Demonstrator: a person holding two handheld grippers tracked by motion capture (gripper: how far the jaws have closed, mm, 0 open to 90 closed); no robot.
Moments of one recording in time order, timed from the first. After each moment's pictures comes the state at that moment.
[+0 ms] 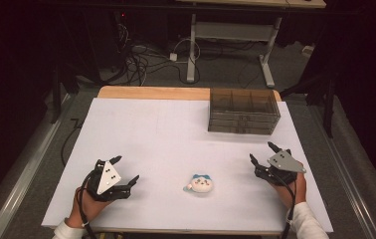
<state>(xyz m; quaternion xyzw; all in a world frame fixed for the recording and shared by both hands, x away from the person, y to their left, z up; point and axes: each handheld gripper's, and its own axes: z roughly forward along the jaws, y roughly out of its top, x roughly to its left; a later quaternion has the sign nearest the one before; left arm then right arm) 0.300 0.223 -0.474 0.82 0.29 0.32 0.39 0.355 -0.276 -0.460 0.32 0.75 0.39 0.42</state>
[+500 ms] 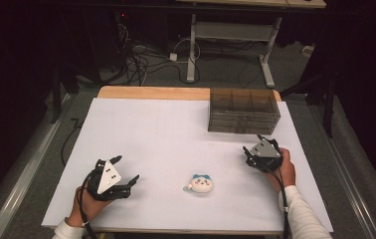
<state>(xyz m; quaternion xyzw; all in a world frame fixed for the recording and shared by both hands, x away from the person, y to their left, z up) 0.301 0.223 -0.475 0.82 0.28 0.32 0.39 0.405 -0.254 -0.479 0.29 0.80 0.29 0.45</state>
